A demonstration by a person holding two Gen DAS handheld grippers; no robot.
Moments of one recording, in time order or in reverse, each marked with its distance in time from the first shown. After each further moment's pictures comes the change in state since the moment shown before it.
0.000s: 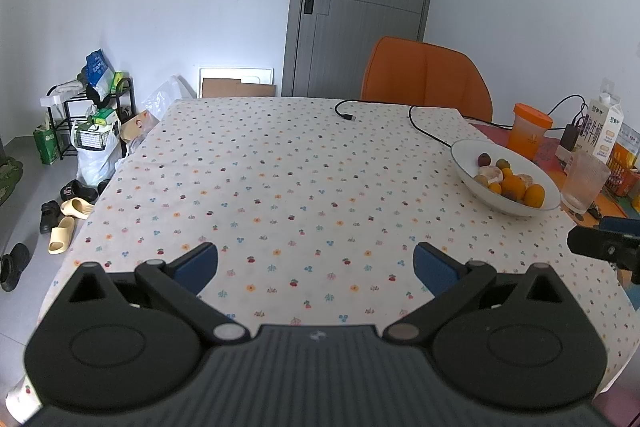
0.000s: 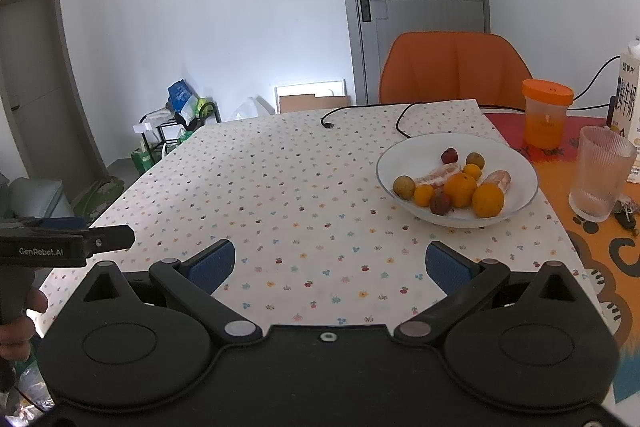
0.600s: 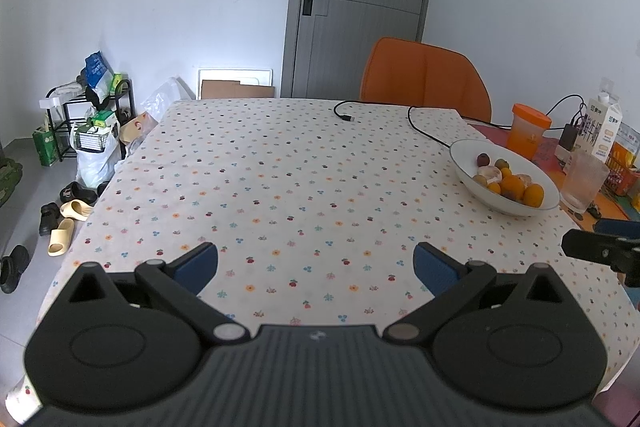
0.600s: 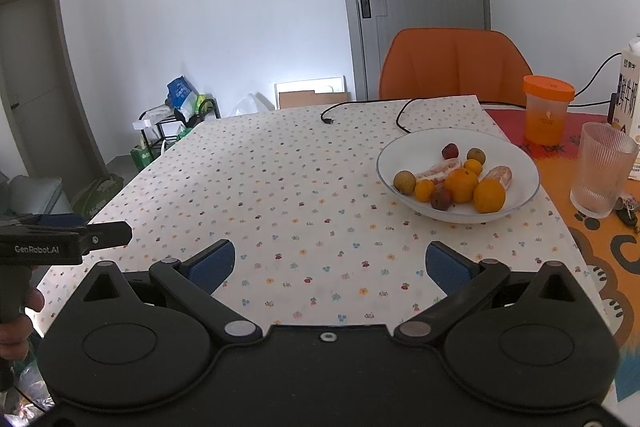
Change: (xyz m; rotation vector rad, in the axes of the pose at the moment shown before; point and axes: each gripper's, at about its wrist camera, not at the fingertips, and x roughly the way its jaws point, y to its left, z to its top) left arm 0.000 -0.001 -0.001 0.002 -0.002 0.000; right arm 0.003 0.000 -0.002 0.000 0.011 -0.001
